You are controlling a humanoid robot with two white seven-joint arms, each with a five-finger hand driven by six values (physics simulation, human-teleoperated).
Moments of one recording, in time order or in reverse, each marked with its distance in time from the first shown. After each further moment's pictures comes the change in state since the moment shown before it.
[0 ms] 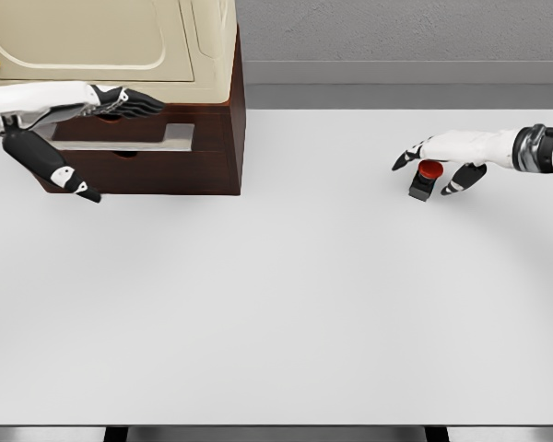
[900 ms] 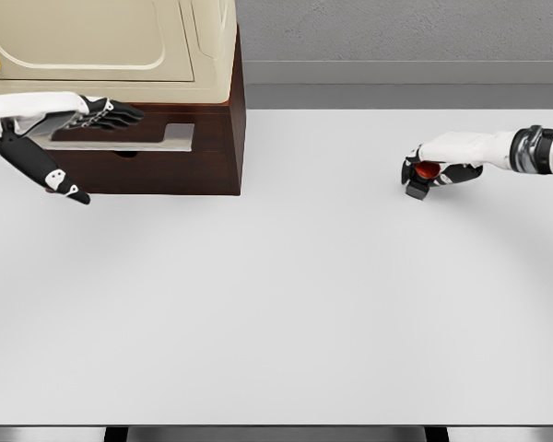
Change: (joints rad) left arm 0.015 -0.016 0.001 0.033 -0.039 0.166 0.000; right arm -0.002 0.008 0.007 0.006 -0.001 0.000 0.000
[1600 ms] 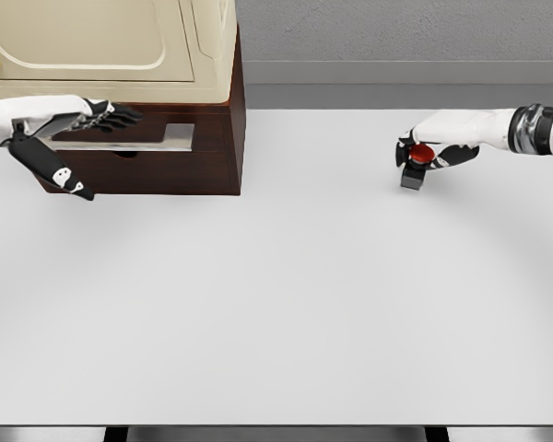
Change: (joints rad) left arm 0.028 -0.058 0.001 0.090 -0.047 0.002 0.000; right arm -0.046 -0.004 0.000 -0.053 -0.005 0.000 0.000
